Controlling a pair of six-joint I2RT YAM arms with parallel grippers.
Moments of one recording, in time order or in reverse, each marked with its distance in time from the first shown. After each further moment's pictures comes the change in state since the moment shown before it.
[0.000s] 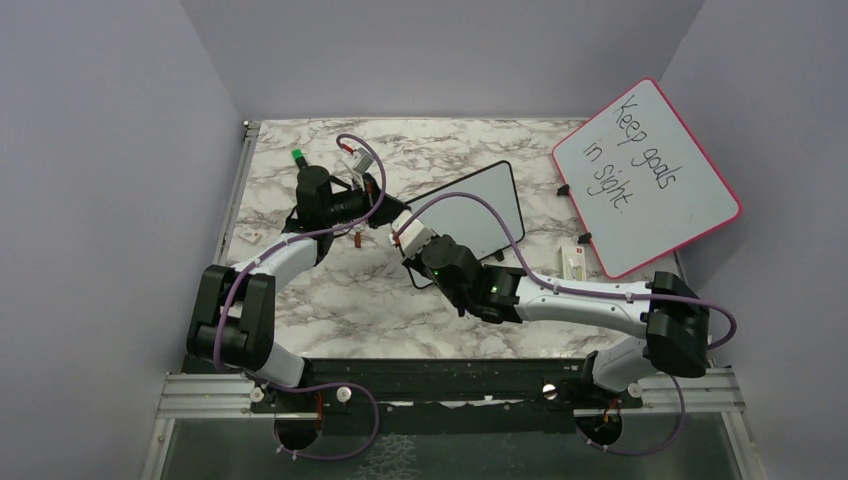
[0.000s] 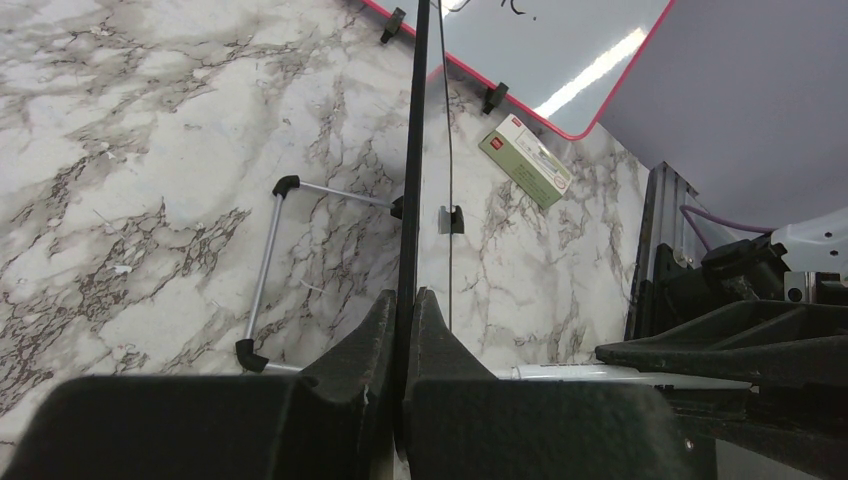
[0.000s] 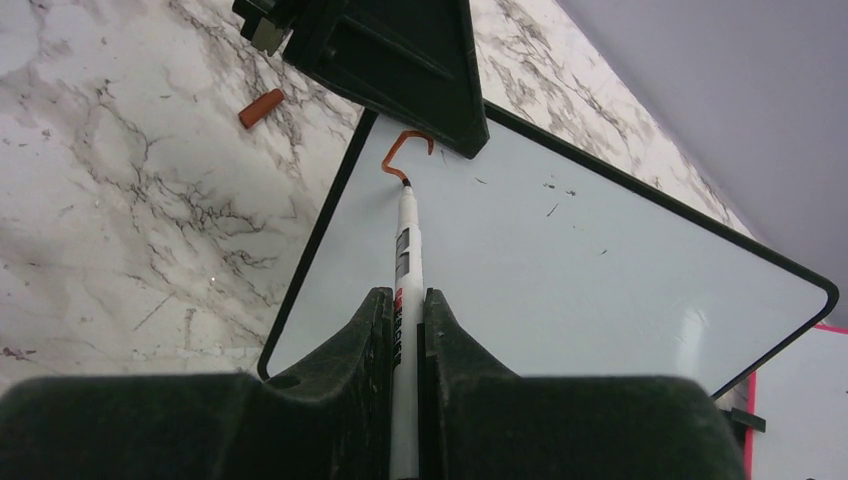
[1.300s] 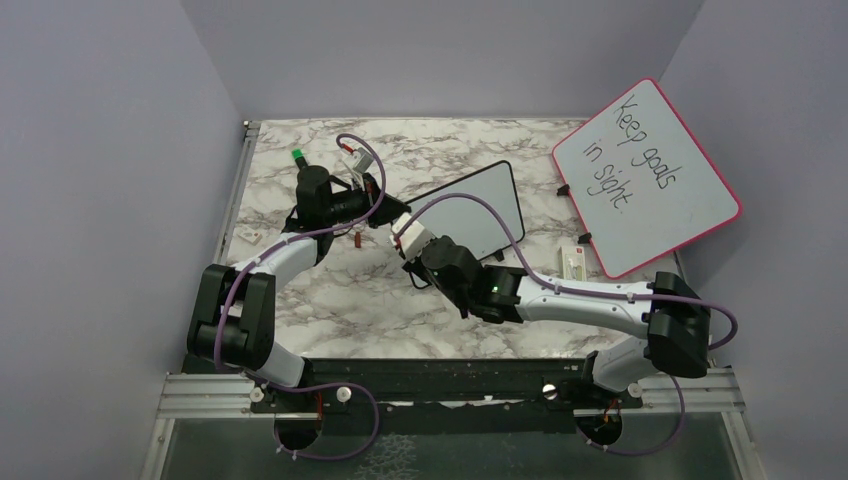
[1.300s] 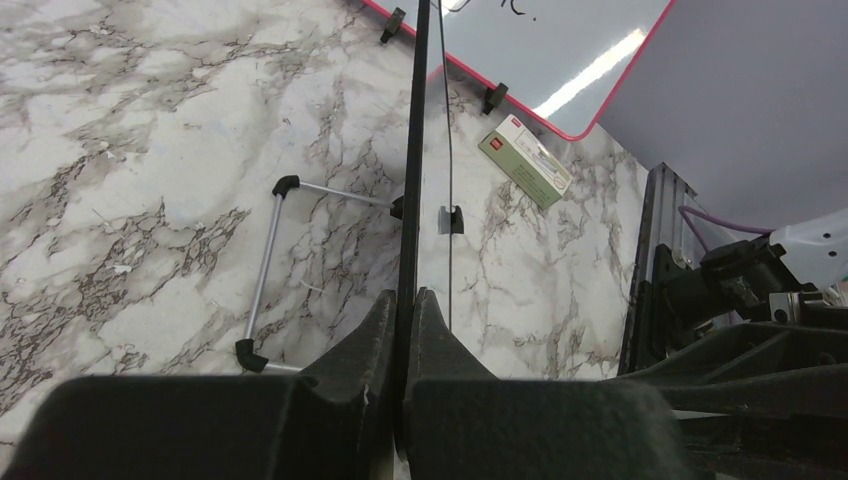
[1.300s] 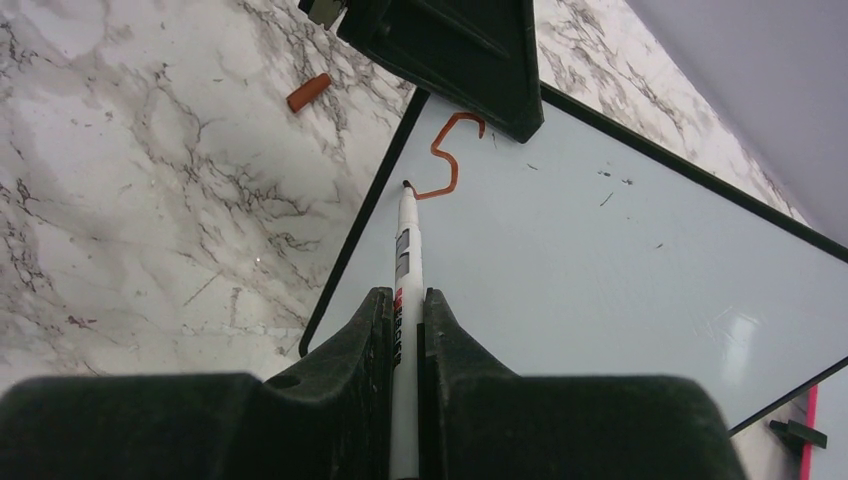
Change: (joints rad) left arm 0.002 0.005 0.002 0.000 0.001 -0.003; right arm 0.000 -0.005 0.000 -0.052 -0.073 0.068
